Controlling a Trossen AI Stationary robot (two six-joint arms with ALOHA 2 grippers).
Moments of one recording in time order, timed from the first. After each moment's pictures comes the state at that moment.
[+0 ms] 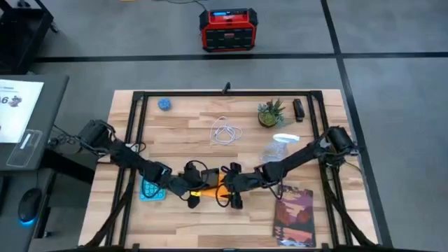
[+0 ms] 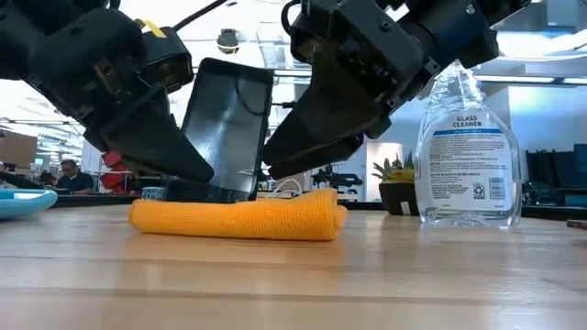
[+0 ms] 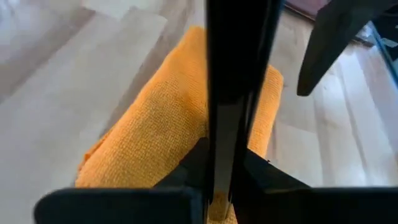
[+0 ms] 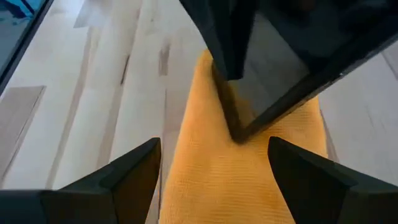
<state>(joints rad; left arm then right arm) -0.47 1.61 0.55 0.41 -0.46 -0.63 0.32 1.93 1.08 0.20 0.18 0.31</state>
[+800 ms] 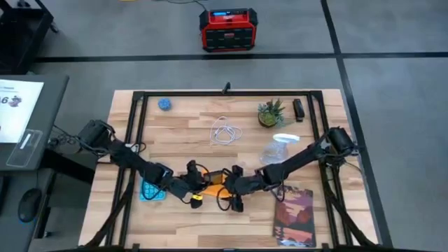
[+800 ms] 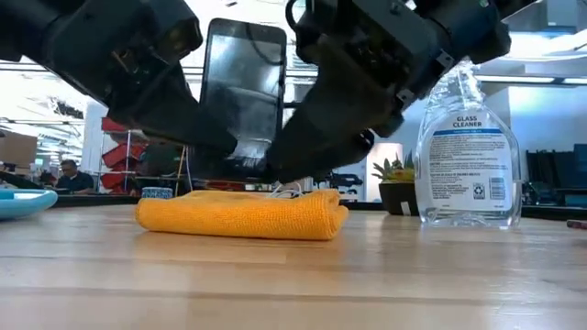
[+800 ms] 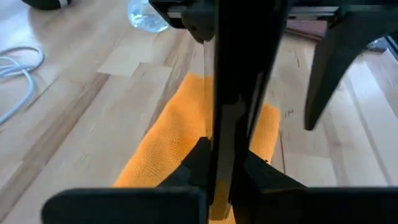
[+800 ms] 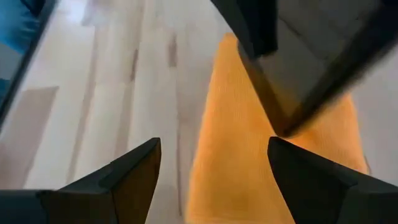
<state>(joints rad) -0.49 1.61 0.62 0.38 -0.57 -0.45 0.36 1.93 1.08 0.15 0.22 0.39</state>
